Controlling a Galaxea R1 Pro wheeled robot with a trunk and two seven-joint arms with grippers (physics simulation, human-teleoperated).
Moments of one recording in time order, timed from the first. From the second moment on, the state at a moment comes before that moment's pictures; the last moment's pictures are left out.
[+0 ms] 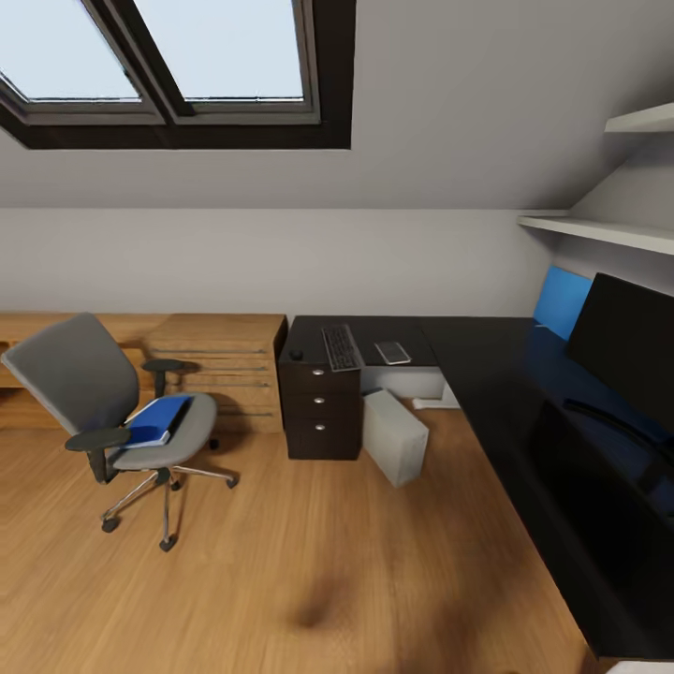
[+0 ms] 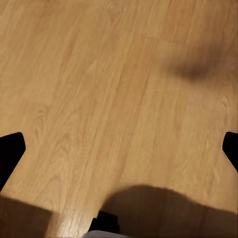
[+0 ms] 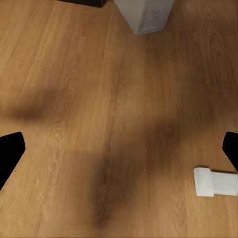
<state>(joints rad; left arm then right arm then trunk) -0.28 0.01 -1.00 -0.02 1.23 -0.47 0.06 -0.28 0.10 0.38 -0.02 -0.10 -0.70 -0.30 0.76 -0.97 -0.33</state>
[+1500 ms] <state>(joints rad) -0.28 0.01 -1.00 -0.02 1.23 -0.47 0.05 -0.28 0.11 0.38 -0.01 -0.10 -0.70 -0.29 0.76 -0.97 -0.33</state>
